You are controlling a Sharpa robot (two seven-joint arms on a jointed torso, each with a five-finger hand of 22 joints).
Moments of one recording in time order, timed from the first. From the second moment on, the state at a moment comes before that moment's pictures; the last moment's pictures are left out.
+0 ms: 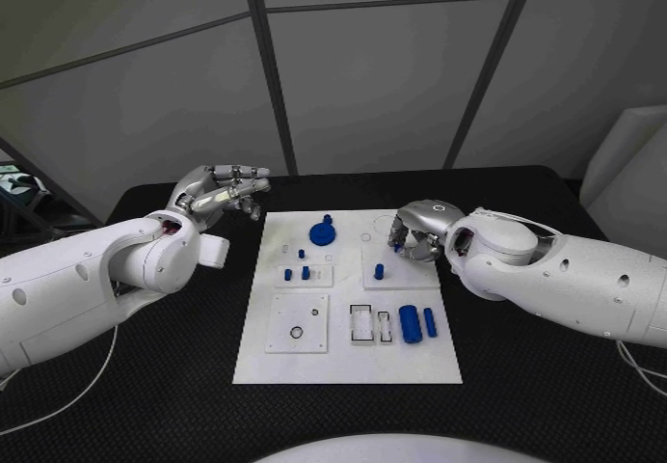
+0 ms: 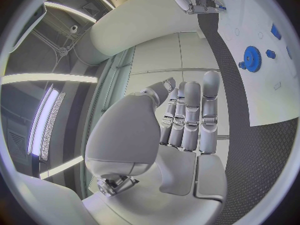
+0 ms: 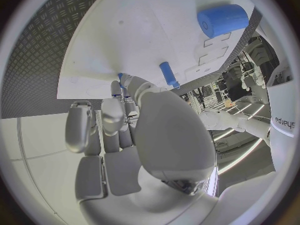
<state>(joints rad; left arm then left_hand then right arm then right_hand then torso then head) 1.13 -0.90 0.05 1.45 -0.11 -0.27 0.36 1.39 -0.14 0.47 -0.03 0.15 1.00 0.16 0.20 0.08 1.02 0.09 0.44 0.14 1.13 0.02 1.13 0.47 0.19 1.18 0.11 0.66 0.96 1.13 -0.79 0.00 1.49 -1.72 -0.22 -0.24 1.51 -0.14 0.43 0.07 0.21 1.18 0.13 0.10 0.08 1.27 0.06 0.14 0.09 1.47 -0.02 1.13 0.96 0.08 1.39 0.08 1.40 1.31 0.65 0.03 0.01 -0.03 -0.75</state>
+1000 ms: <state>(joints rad) 1.13 -0.85 0.05 1.41 -0.11 -0.27 0.36 1.39 -0.14 0.47 -0.03 0.15 1.00 0.16 0.20 0.08 1.01 0.10 0.44 0.14 1.13 0.02 1.13 0.47 0.19 1.18 0.11 0.66 0.96 1.11 -0.74 0.00 1.69 -1.64 -0.33 -0.21 1.49 -0.14 0.45 0.06 0.22 1.18 0.13 0.09 0.08 1.27 0.05 0.14 0.09 1.47 -0.02 1.14 0.96 0.08 1.40 0.08 1.41 1.31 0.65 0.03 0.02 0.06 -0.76</state>
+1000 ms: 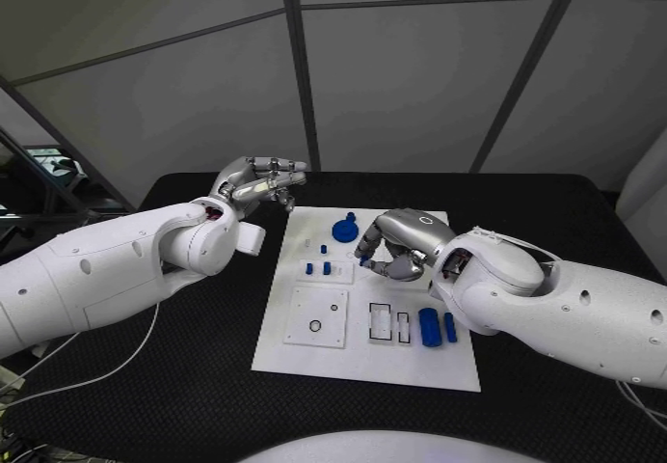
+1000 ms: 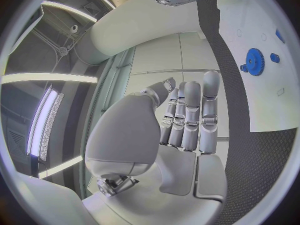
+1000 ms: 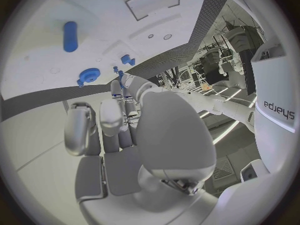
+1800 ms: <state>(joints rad) 1.13 -0.81 0.05 1.38 -0.11 -0.27 0.35 1.38 -0.14 0.47 -0.03 0.15 1.00 0.16 0.20 0.08 1.01 0.10 0.44 0.14 1.13 0.02 1.13 0.47 0.19 1.18 0.11 0.66 0.96 1.03 -0.62 -0.02 1.61 -1.61 -0.31 -0.16 1.49 -0.14 0.45 0.05 0.21 1.18 0.13 0.09 0.08 1.27 0.05 0.13 0.09 1.47 -0.02 1.14 0.96 0.08 1.40 0.08 1.41 1.31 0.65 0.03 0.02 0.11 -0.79</state>
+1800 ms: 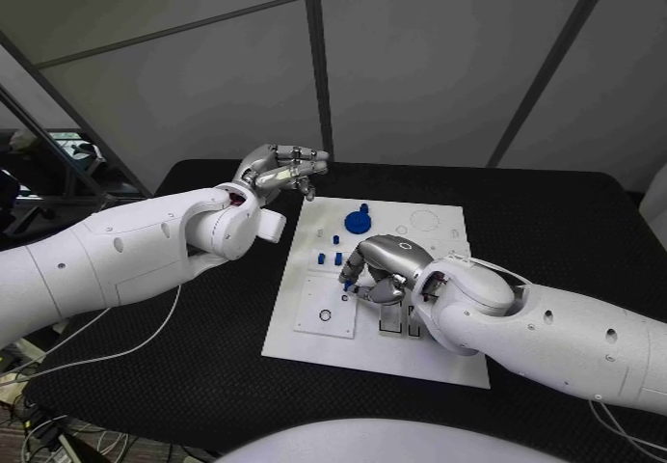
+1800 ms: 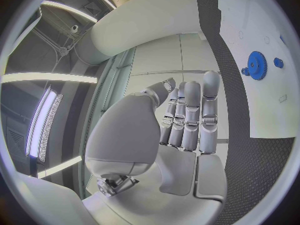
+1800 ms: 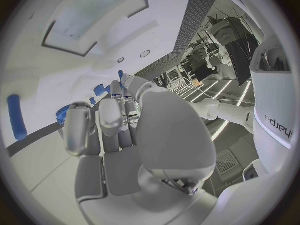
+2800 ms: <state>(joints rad) 1.13 -0.81 0.05 1.38 -0.11 -0.26 0.35 1.38 -0.14 0.47 -0.03 0.15 1.00 0.16 0.20 0.08 1.01 0.10 0.44 0.14 1.13 0.02 1.13 0.47 0.19 1.18 0.11 0.66 0.96 1.02 -0.59 -0.03 1.59 -1.65 -0.25 -0.17 1.48 -0.14 0.45 0.05 0.21 1.18 0.13 0.08 0.08 1.27 0.05 0.13 0.09 1.47 -0.02 1.15 0.96 0.08 1.40 0.08 1.42 1.31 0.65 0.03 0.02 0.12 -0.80</state>
